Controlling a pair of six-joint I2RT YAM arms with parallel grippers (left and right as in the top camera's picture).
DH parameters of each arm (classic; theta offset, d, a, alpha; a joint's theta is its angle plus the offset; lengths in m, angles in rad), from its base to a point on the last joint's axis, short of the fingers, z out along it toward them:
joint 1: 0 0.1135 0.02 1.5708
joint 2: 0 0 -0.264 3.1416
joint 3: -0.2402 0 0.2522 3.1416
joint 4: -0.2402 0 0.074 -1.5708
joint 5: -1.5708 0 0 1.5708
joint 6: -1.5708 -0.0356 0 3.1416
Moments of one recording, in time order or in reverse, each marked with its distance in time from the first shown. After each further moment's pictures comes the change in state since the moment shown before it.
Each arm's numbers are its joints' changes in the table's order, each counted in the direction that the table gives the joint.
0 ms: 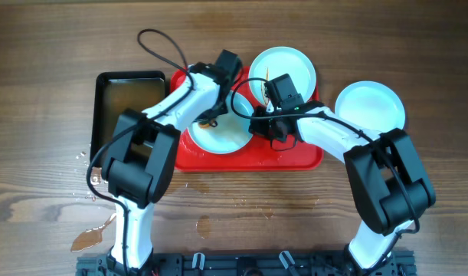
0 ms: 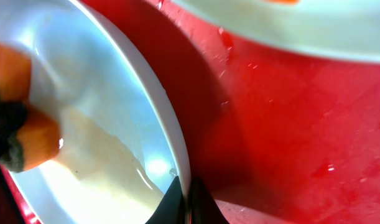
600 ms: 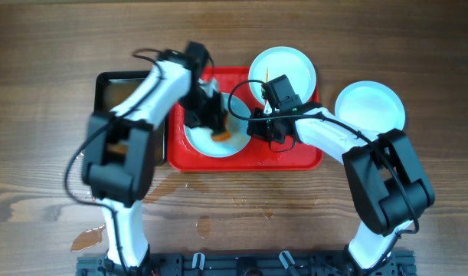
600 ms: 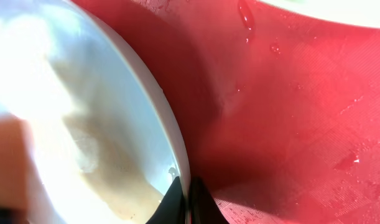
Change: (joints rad) left arm 0.169 0.064 -0.040 -0.200 -0.799 -0.374; right arm 0.012 0.000 0.000 -0.004 0.016 0.008
